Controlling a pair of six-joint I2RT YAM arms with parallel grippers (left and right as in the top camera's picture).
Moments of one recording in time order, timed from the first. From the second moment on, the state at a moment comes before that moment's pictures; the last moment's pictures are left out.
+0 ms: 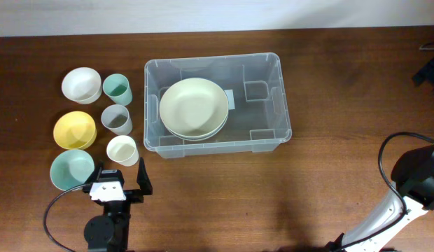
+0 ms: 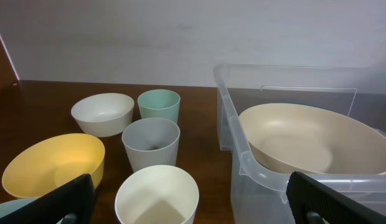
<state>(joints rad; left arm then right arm) 0.02 0.01 0.01 -0.08 -0.02 -0.05 -0.58 2.18 2.44 -1.58 0.10 0.31</state>
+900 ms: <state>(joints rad) 0.02 0.01 0.01 -0.05 -0.01 -0.05 -0.58 2.18 2.44 -1.58 0.12 0.31</state>
